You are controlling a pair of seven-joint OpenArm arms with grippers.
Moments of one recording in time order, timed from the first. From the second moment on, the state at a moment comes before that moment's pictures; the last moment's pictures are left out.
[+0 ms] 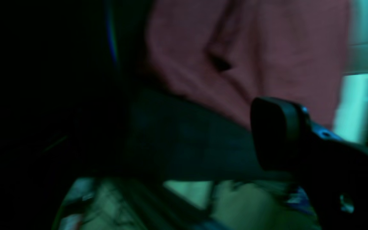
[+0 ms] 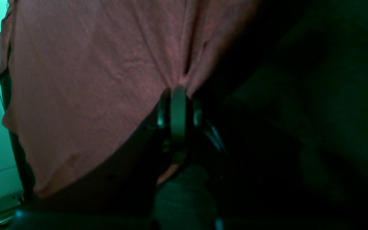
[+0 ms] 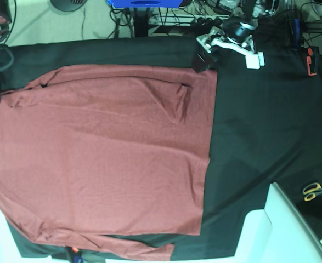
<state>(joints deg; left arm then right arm) 34.0 -12.4 -3.2 83.0 -57.0 -17.3 17.4 10.5 20.7 74.3 31.9 17.0 39.7 -42.5</state>
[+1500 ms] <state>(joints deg) 30.5 -5.2 -14.9 76.5 -58.9 -22.0 18.7 9.5 20.7 74.1 31.9 17.6 40.0 -42.5</state>
